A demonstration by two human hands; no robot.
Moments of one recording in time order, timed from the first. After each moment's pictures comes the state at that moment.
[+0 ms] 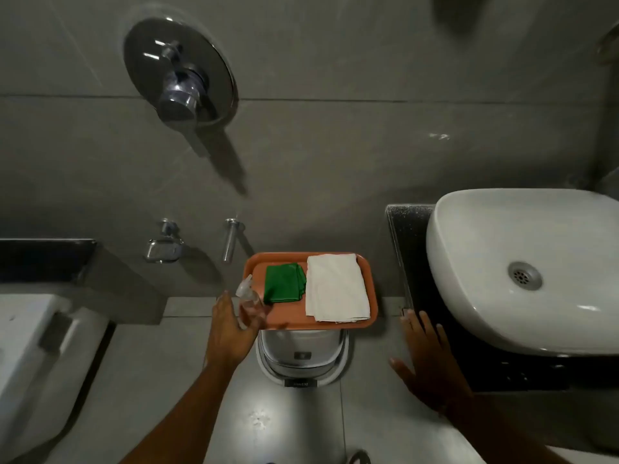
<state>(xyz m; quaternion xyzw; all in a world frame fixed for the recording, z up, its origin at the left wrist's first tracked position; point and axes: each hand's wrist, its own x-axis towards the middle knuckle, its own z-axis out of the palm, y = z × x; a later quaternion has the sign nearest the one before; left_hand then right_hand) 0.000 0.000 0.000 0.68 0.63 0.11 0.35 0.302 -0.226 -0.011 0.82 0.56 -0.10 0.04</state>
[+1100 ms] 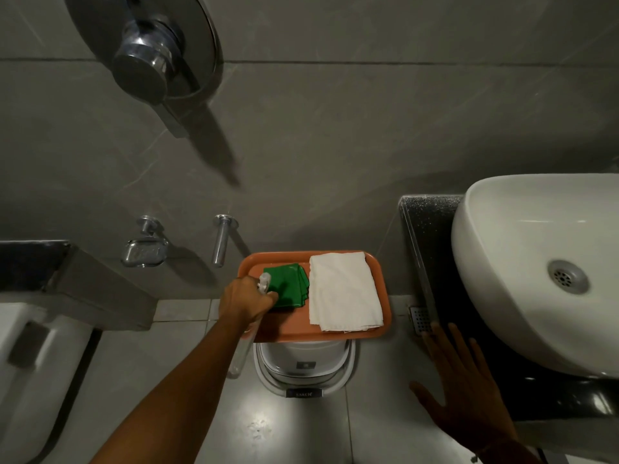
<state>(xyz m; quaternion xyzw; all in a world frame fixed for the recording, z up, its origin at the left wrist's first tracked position) 0.062 0.087 -0.029 0.76 0.58 0.00 0.30 0.303 -0.232 -0.028 0.84 0.54 -0.07 0.03</state>
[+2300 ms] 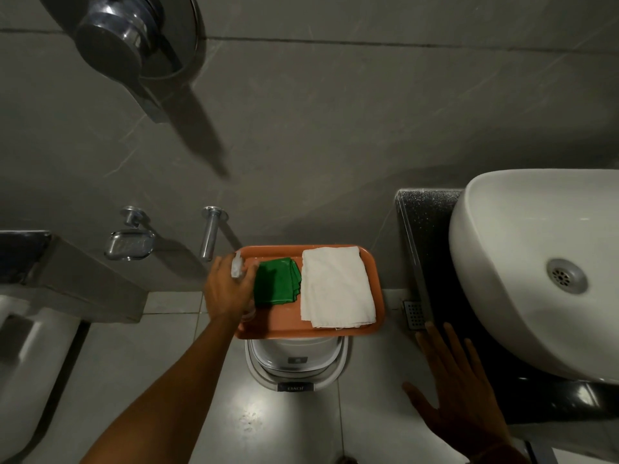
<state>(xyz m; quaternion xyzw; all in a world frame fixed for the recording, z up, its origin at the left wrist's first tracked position) 0.065 0.095 -0.063 0.70 0.62 0.23 0.27 0.305 -0.231 -0.031 0.83 0.55 -0.08 0.03</state>
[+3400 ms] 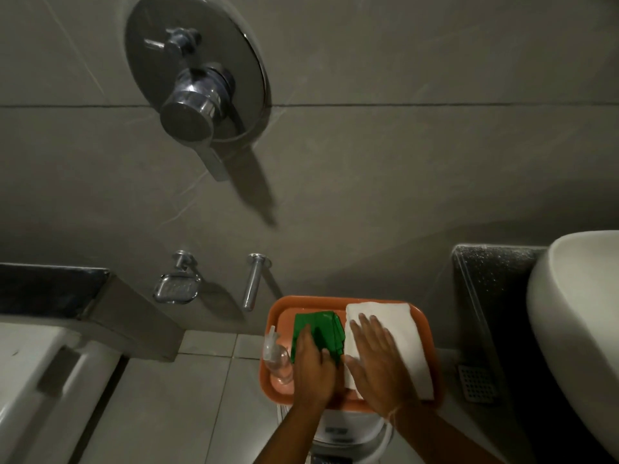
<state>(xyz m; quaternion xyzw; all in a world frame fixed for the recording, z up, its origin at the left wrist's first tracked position) 0.114 0.043 -0.076 0.60 0.62 0.19 0.47 0.242 -0.008 -0.100 0.78 0.60 -0.17 -0.09</state>
